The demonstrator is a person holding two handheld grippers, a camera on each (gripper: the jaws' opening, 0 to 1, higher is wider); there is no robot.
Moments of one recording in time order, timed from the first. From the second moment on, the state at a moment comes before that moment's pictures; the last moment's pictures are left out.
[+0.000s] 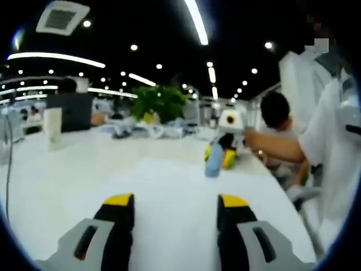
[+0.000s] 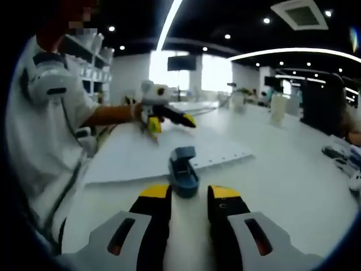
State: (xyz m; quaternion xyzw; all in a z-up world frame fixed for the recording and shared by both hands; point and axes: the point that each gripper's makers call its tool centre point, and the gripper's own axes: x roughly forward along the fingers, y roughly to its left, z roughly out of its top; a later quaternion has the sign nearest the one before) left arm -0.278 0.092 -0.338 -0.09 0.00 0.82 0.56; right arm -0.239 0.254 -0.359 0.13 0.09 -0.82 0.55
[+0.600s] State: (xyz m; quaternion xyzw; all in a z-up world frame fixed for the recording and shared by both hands) left arm -0.236 0.245 -0.332 -0.08 0.10 0.73 0.67; right arm -0.205 0.323 -0.288 0.04 0.04 -0.95 0.30
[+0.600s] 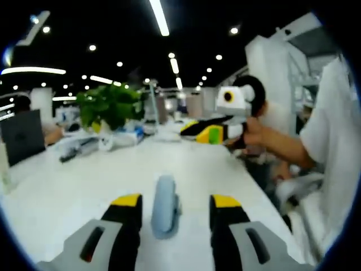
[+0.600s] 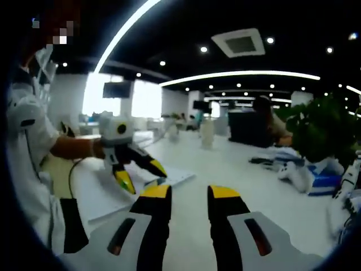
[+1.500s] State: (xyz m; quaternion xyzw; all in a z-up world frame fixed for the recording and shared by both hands) left arm -0.255 0.268 -0.360 -0.08 0.10 0.73 0.67; right arm -0.200 0.326 -0.292 0.02 -0.04 -0.97 0.22
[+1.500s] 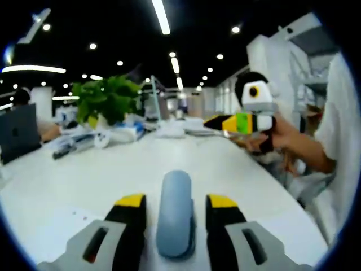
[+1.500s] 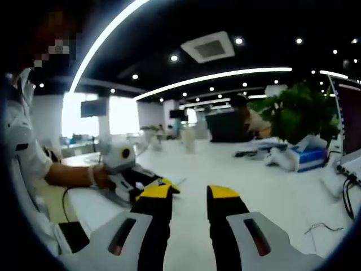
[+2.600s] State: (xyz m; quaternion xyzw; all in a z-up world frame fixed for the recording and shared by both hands) left arm -0.257 0.269 -0.362 -0.08 0.10 0.74 0.67; right arm -0.276 0.230 -0.306 0.04 0.01 -0.98 0.18
